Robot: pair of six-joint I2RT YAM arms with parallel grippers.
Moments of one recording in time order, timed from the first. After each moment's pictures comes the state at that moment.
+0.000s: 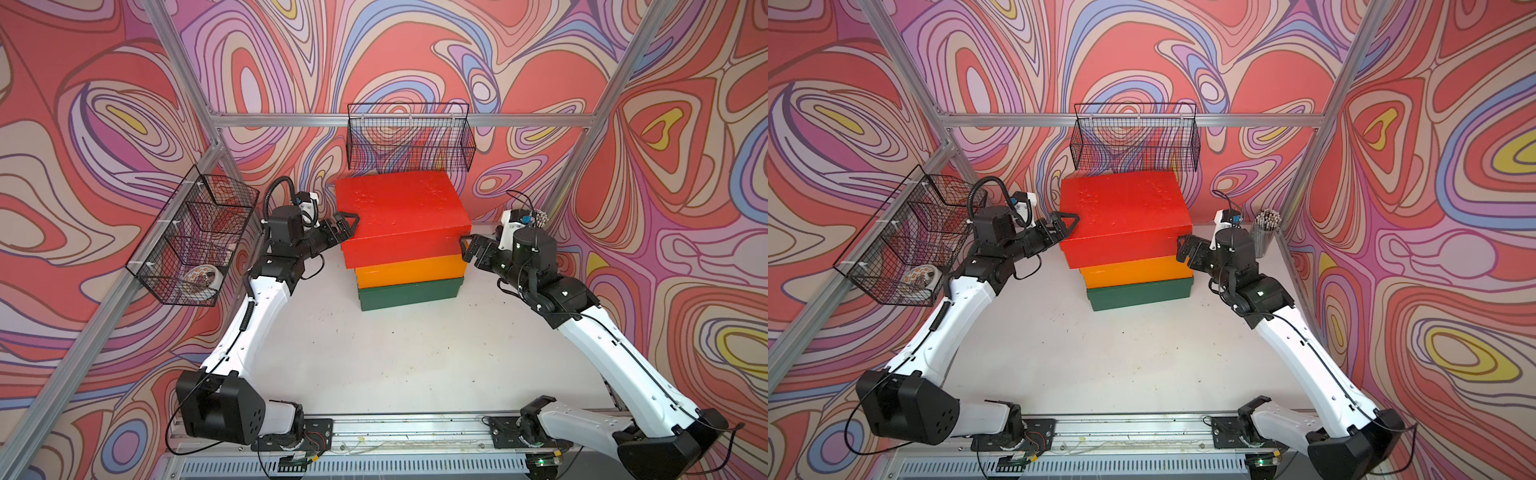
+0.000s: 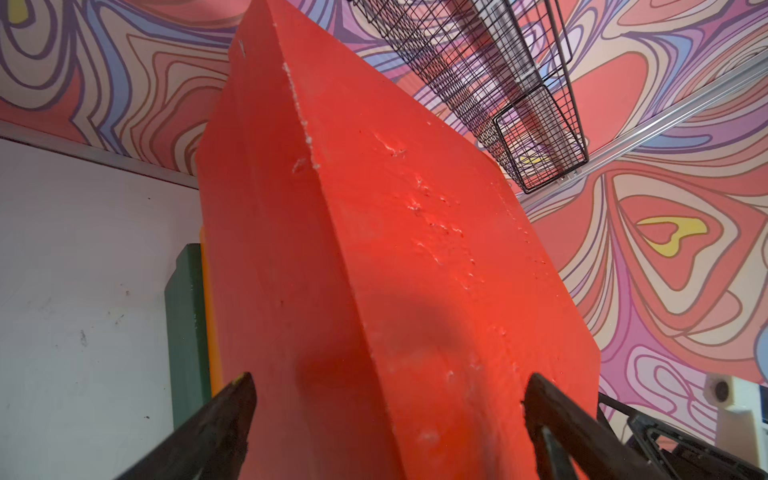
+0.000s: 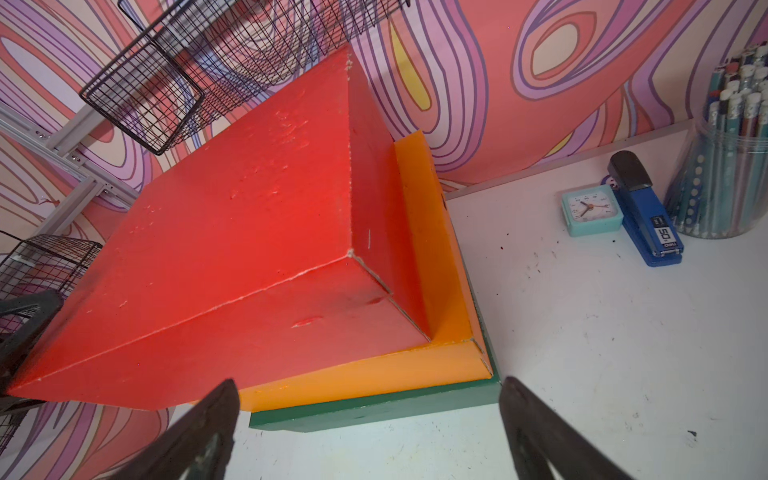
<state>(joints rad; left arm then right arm) -0.13 1.39 1.32 -0.21 0.48 -0.69 0.42 1.16 1.27 -0.48 0.11 0.54</state>
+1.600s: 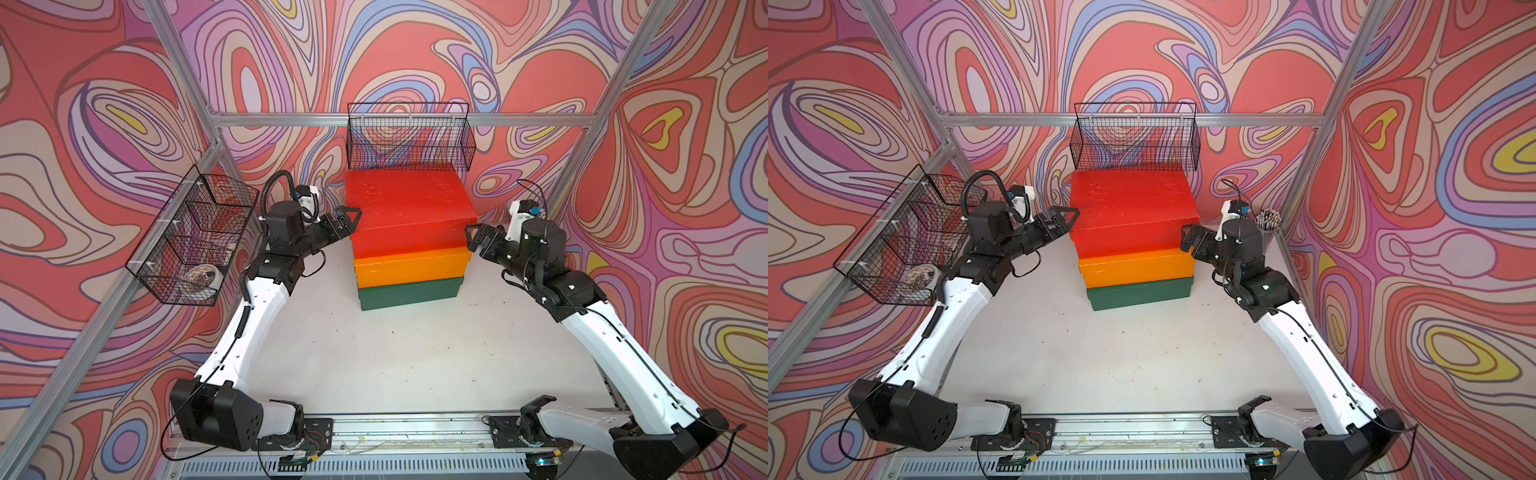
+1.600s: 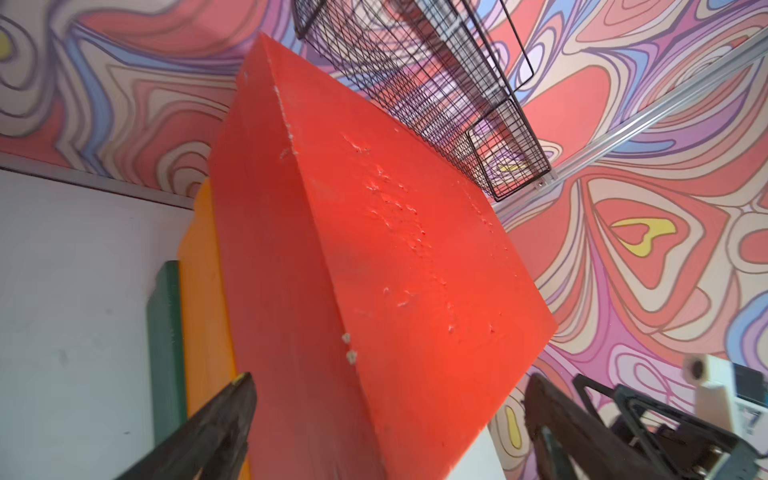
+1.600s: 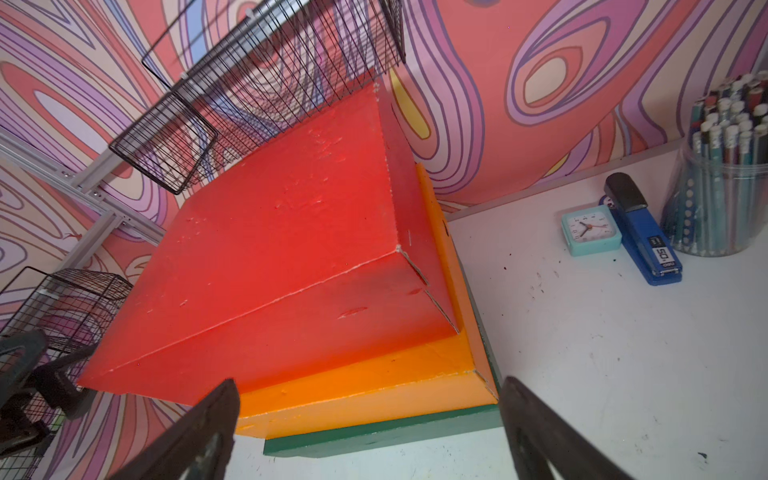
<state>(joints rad) -0.16 1.31 1.36 -0.30 0.40 -0.67 0.39 1.14 1.33 -0.48 0.11 0.56</state>
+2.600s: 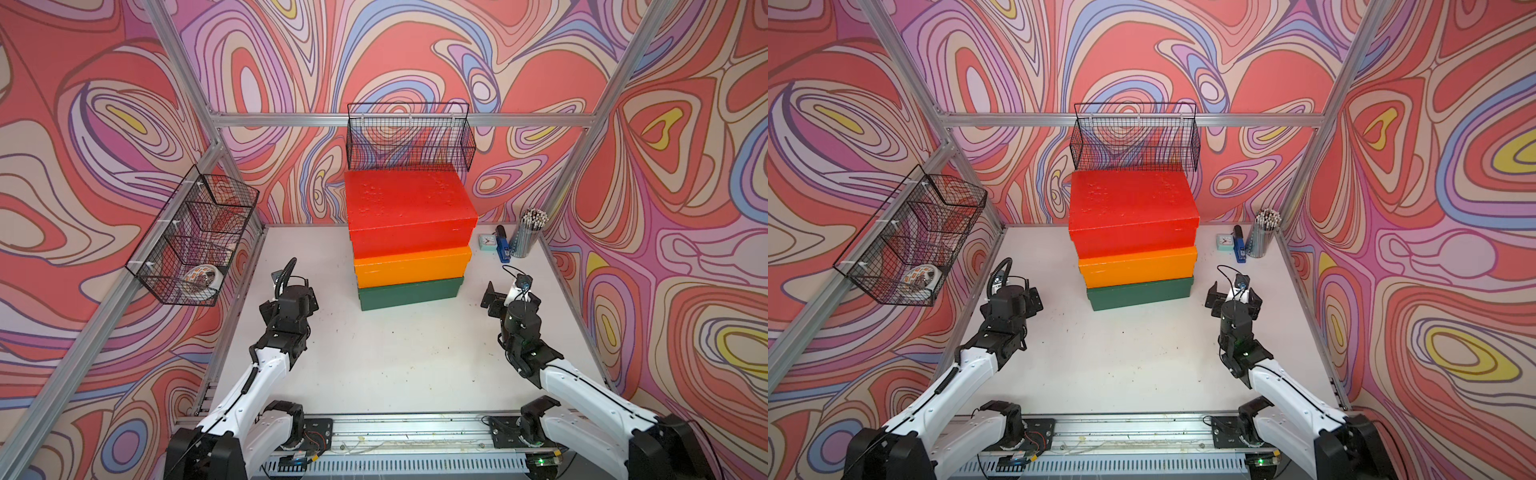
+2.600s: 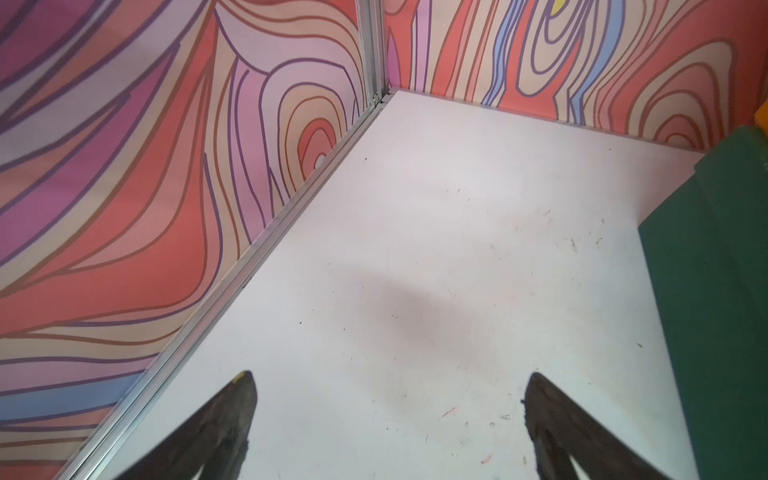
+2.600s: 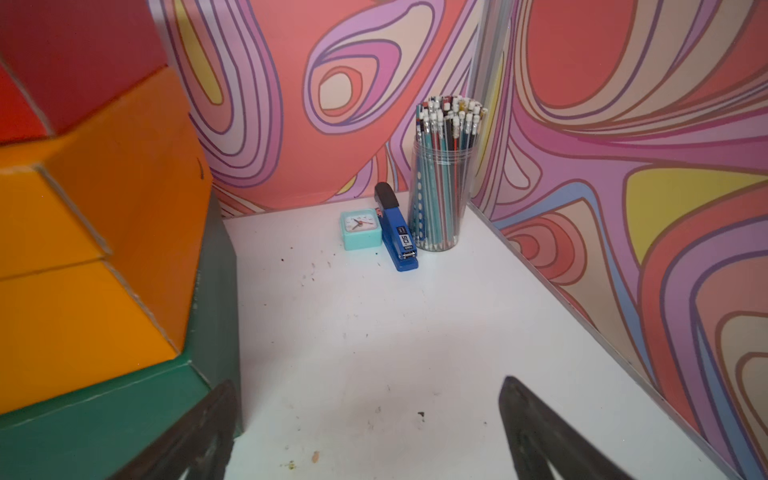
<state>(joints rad) -0.15 1.00 0.50 -0.04 -0.57 -0.28 0.35 1.00 0.33 0.42 0.60 0.12</state>
